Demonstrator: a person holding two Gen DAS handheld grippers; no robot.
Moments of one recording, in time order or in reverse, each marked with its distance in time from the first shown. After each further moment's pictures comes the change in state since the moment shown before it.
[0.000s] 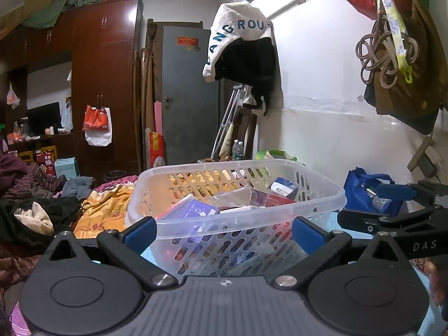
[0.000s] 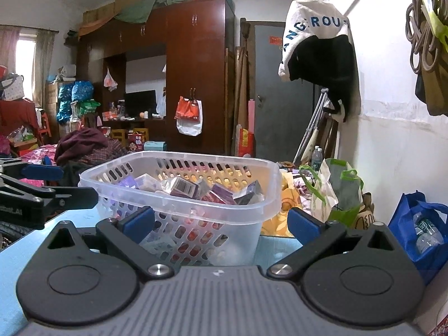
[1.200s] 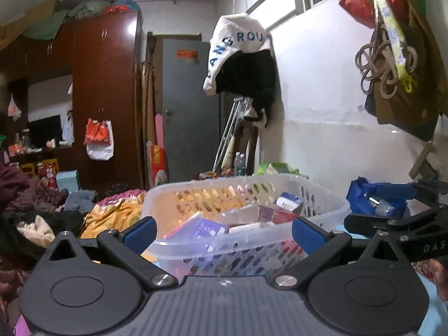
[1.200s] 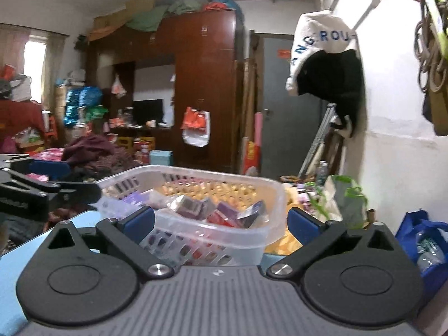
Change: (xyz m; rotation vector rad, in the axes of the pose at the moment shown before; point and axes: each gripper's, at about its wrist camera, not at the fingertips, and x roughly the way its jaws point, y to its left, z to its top) left arm 0.000 0.010 0.009 0.015 -0.049 0.006; right arm -0.004 0.000 0.010 -0.043 -0.036 0.042
